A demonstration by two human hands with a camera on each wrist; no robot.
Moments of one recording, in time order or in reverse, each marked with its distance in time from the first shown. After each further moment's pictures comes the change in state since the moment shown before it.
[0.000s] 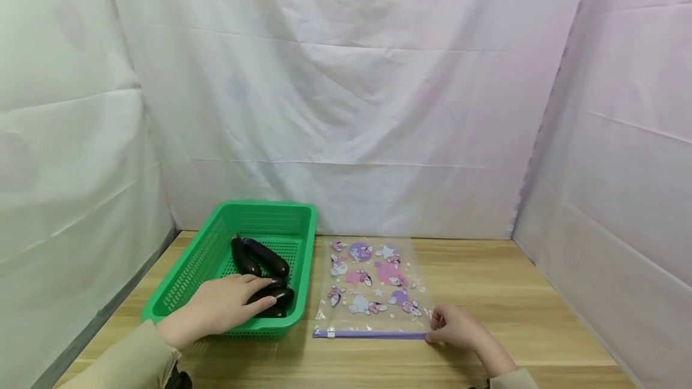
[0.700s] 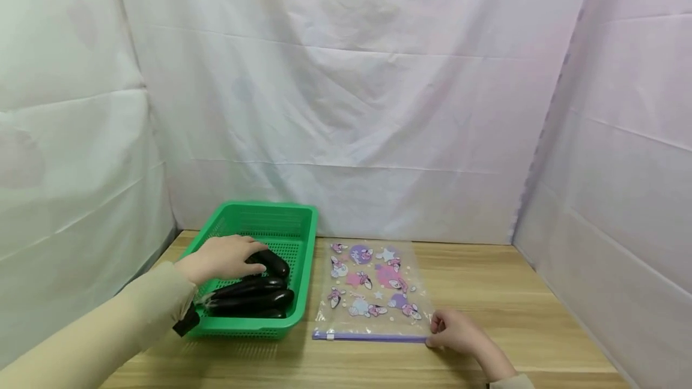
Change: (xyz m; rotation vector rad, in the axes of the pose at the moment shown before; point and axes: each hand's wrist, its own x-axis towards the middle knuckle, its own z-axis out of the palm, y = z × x) left_hand 0.050 -0.036 -0.039 0.190 -0.055 0.089; right_hand -0.001 0.002 0.002 0.023 -0.002 0.014
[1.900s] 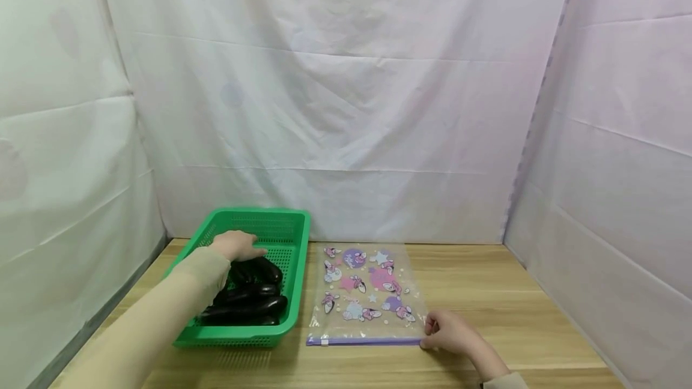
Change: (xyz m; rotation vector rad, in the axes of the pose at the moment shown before) left_hand 0.069 -0.034 0.025 -0.121 -0.171 -0.295; right_hand -0.001 0.000 0.004 0.038 0.012 0.009
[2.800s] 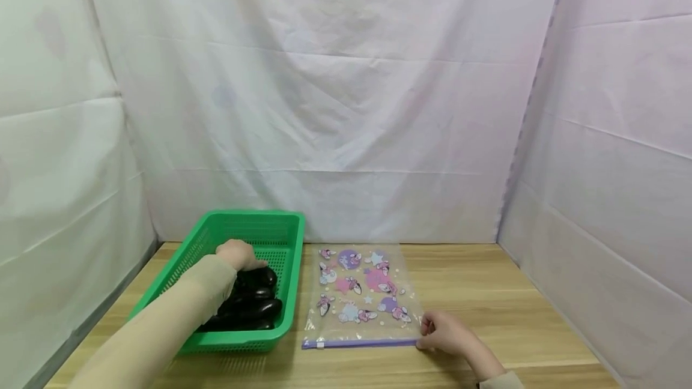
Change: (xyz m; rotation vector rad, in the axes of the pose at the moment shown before) left_hand 0.004 0.020 0.015 0.045 -0.013 -0.092; right_hand 0.001 0.001 0.001 -0.007 -0.001 -0.003
